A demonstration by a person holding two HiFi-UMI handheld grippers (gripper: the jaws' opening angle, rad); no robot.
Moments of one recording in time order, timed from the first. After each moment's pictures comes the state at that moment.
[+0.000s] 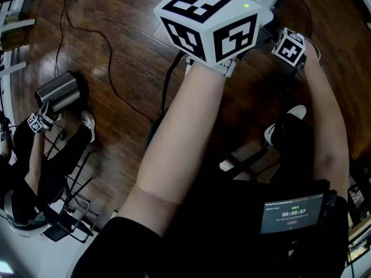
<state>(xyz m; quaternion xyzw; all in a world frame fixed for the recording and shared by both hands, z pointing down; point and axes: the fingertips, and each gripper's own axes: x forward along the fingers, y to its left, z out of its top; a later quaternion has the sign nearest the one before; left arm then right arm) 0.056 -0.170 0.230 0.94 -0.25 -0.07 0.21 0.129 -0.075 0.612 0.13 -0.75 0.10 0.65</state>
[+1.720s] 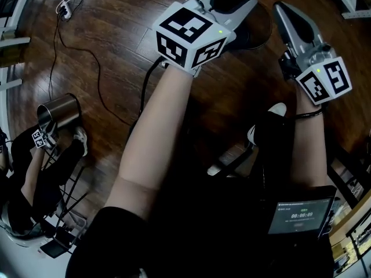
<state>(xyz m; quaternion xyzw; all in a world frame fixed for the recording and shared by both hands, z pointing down) 0.118 -0.126 0.229 0.98 -0.19 0.03 0.11 0.149 -0.114 0.216 0.45 -0.89 0.07 0.00</state>
